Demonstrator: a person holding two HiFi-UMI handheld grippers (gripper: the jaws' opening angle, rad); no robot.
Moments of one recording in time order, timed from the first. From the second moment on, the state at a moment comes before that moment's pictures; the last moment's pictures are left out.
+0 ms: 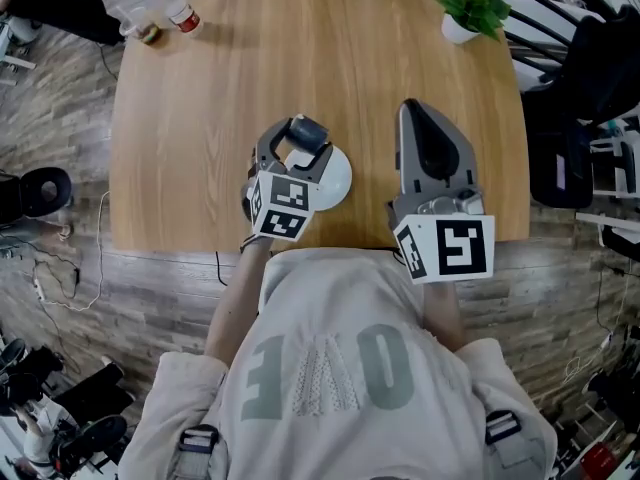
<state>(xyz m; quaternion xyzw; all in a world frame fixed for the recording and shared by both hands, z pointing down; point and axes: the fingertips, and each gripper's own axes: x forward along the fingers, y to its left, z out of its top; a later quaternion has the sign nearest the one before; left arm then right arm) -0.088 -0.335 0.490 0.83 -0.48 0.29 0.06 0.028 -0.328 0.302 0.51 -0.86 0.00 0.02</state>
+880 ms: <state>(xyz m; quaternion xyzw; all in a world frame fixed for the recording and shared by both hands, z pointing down) -0.068 -0.287 0.616 0.79 -0.36 0.45 0.20 0.037 -0.329 0.318 0.53 -0.85 0.01 0.05</state>
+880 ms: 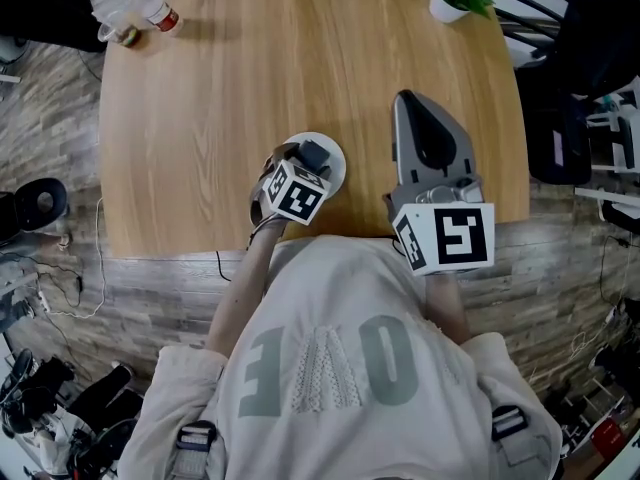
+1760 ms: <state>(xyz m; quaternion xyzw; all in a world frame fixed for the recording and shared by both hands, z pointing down) -0.064 -0.294 0.601 0.81 -0.36 0.43 0.18 0.033 -0.327 0.321 0.53 -0.85 0.02 0.05</state>
